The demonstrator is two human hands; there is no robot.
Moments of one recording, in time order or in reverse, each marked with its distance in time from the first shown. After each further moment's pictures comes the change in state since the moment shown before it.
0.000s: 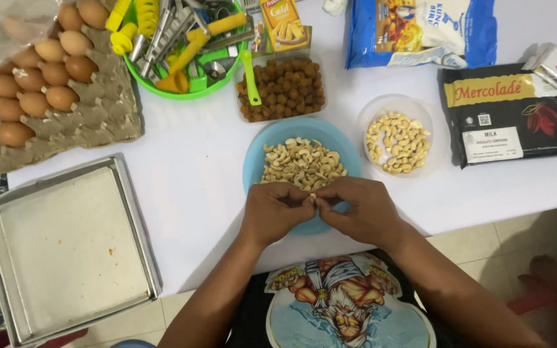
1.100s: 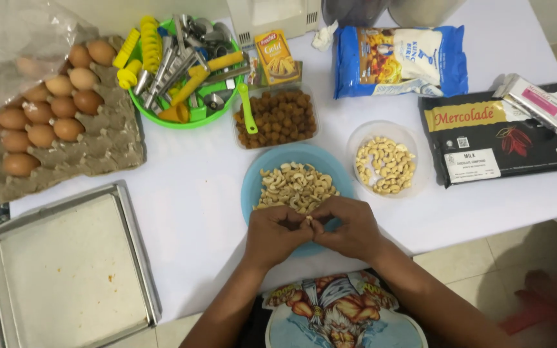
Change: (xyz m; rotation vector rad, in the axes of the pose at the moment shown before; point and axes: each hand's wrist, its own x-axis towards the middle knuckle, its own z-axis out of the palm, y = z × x) left_hand -0.001 -0.007 0.008 0.027 0.053 0.012; right_hand -0.002 0.024 0.013 0.054 0.076 -0.042
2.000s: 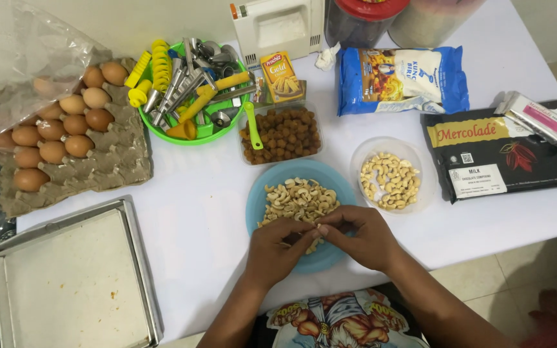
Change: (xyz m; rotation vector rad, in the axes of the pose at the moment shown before) left_hand -0.008 0.035 -0.014 0.118 -0.070 0.447; right_hand 0.010 -0.011 -0.019 0.173 -0.177 0.455
